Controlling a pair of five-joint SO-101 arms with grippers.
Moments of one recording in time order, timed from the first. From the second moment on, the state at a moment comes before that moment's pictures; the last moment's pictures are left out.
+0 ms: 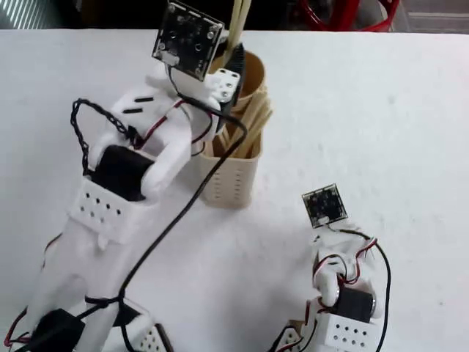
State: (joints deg) left arm 21.8 -25.0 3.0 44.7 -3.6; right arm 10.3 -103.0 96.4 61.1 36.5
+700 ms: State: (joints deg) left arm 21.2 -24.5 4.0 48.0 -3.6; right arm 10.3 -103.0 96.4 61.1 36.5
